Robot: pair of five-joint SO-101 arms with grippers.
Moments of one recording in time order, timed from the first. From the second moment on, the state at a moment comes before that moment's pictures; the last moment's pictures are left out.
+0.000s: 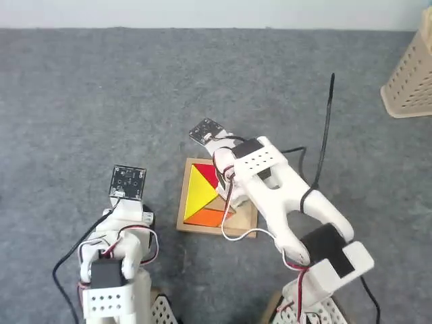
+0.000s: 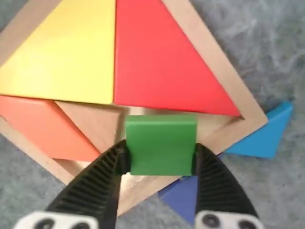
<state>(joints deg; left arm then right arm) -11.0 -103.5 97.1 72.6 -6.1 -33.5 5.4 25.0 64.0 15.7</state>
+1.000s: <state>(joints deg) -11.0 -103.5 97.1 72.6 -6.1 -33.6 5.3 24.6 63.8 13.2</state>
